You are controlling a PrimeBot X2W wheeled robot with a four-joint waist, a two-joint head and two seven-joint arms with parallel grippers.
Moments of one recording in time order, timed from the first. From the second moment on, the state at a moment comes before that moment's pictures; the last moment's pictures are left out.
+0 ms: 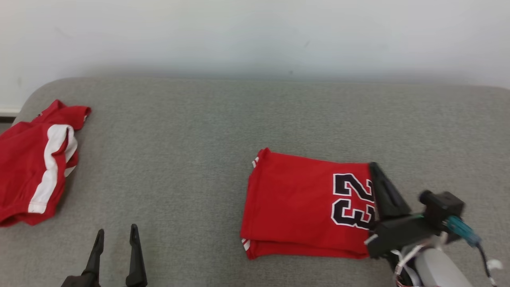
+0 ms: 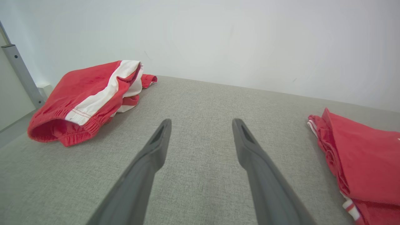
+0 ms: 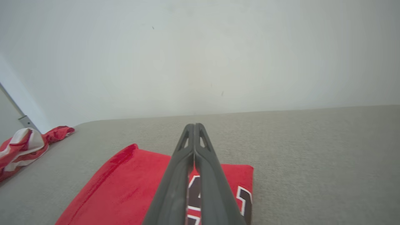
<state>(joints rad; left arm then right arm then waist) 0.00 0.05 0.02 0.17 -0.19 -0.04 -0.26 -0.32 -0.20 0.27 0.41 0.42 0.13 -0.26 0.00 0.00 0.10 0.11</state>
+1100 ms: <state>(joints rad) 0.10 0.05 0.03 0.12 -0.08 -0.06 -0.26 0.05 -0.07 0.01 0.21 0.24 0.13 -0.26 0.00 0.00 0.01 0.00</state>
